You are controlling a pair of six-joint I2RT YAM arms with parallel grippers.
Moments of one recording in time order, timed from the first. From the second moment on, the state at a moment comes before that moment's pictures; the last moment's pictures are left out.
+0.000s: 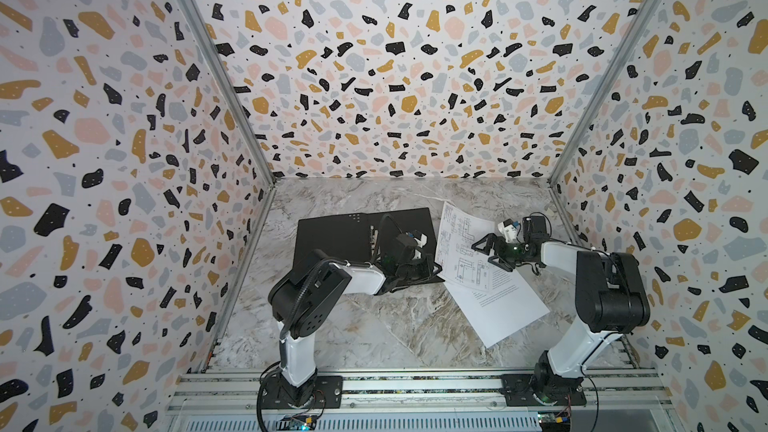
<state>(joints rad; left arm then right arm) -0.71 1.84 0.89 0.37 0.42 -0.90 -0.01 1.73 0.91 -0.21 -0.73 0.39</state>
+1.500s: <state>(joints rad) -0.48 1.57 0.52 0.32 0.33 -0.90 0.23 2.06 1.35 -0.29 -0.68 0.40</state>
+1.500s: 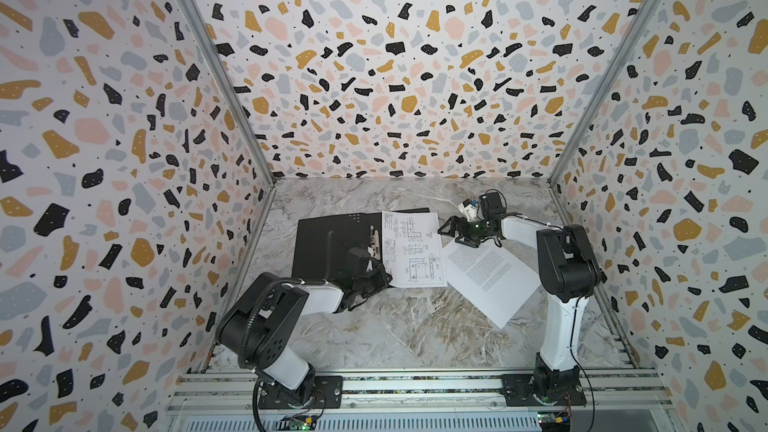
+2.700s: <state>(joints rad) -0.46 1.56 0.50 0.31 0.27 -0.92 0.15 1.98 1.26 -0.30 -0.63 0.34</state>
